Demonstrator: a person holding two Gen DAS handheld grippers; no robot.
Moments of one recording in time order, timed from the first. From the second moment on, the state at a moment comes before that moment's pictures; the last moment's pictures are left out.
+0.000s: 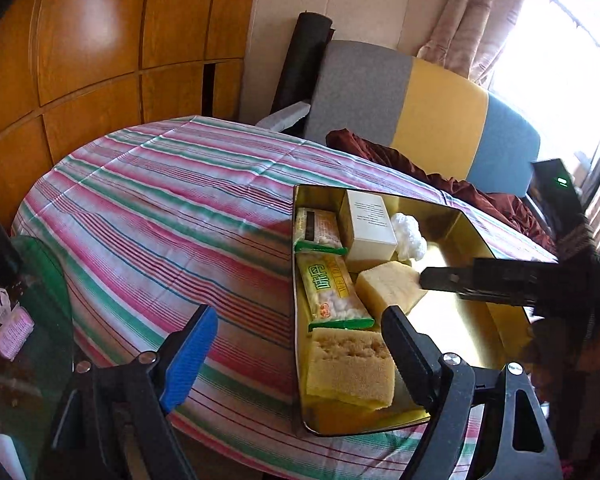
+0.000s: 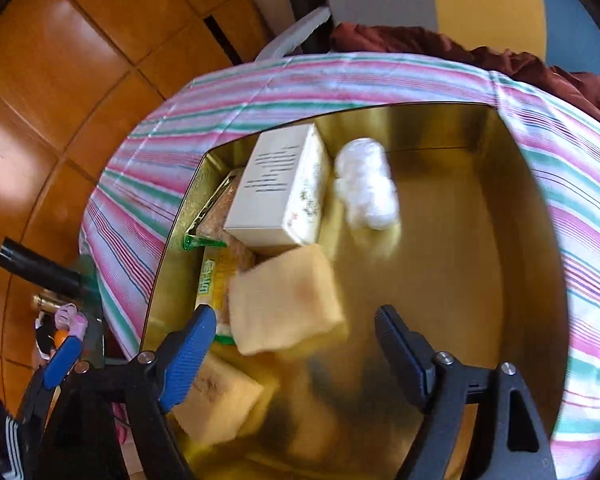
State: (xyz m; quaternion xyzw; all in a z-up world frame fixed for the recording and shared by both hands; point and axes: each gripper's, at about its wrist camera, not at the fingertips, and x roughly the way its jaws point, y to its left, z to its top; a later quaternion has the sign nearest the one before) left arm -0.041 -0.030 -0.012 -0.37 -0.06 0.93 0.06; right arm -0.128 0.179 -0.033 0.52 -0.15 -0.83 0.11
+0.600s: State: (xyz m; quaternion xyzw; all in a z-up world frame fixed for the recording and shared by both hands) left arm -0.019 0.037 0.002 -0.36 0.01 0.92 0.14; right arm -0.023 0.316 -0.003 0.46 -0.17 -0.87 -0.01
